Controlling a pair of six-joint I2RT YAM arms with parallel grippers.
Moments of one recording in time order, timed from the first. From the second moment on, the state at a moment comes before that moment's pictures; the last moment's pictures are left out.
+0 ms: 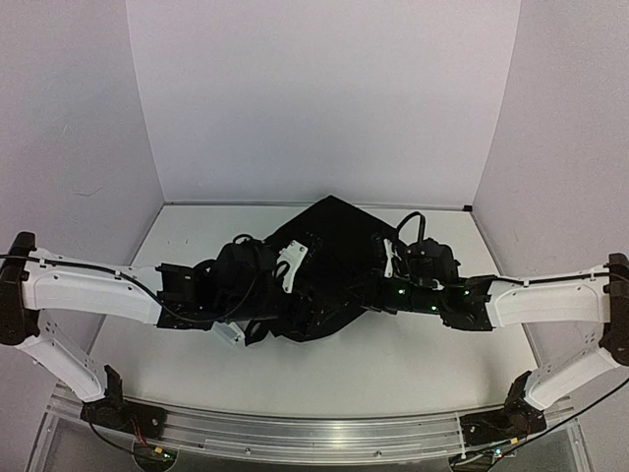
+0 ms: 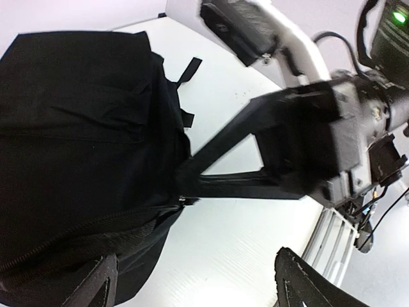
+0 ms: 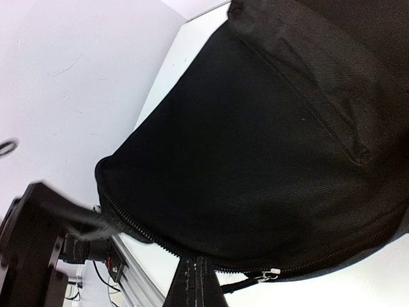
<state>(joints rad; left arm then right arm) -1.20 1.46 0.98 0.02 -0.12 -0.36 0.91 1.39 0.74 0.24 -0.11 0.85</state>
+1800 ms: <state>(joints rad) -1.18 1.71 1.00 0.37 -0.08 -0.35 0.91 1.34 0.70 0.26 -0.06 0.96</state>
